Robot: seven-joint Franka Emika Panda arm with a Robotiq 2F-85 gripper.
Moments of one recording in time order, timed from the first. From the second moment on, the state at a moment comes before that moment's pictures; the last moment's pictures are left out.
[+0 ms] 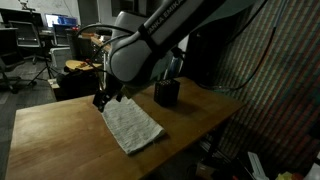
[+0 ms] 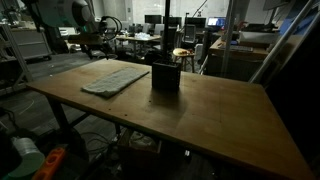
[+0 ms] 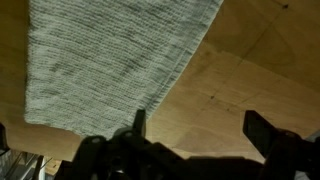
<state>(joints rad) 0.21 0.20 0.19 -2.20 -0.11 2.76 0.02</state>
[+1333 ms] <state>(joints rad) 0.09 0.49 0.18 -2.07 -0.10 2.78 -0.21</state>
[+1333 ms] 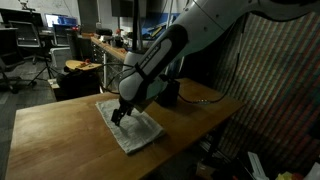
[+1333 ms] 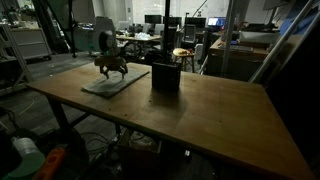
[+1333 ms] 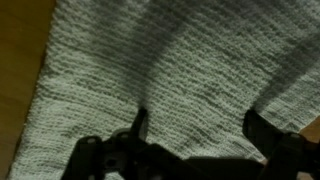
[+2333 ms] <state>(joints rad) 0.10 0.50 0.19 -2.00 -0.10 2.77 -0.24</state>
